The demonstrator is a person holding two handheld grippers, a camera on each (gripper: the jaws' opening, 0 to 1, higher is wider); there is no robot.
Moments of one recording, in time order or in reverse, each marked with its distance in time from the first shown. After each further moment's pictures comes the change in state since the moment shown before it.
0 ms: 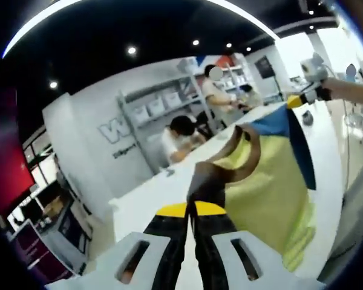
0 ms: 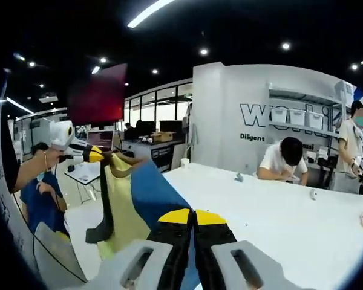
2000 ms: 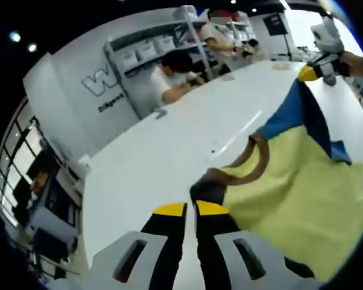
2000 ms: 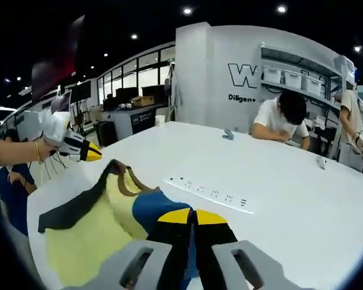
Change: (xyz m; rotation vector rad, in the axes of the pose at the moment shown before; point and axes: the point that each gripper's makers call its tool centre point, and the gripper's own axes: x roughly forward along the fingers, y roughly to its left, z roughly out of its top) left arm 0.215 0.001 -0.175 -0.026 0.333 -0.090; right arm 0.175 -0.078 -0.130 0.061 0.240 -0.062
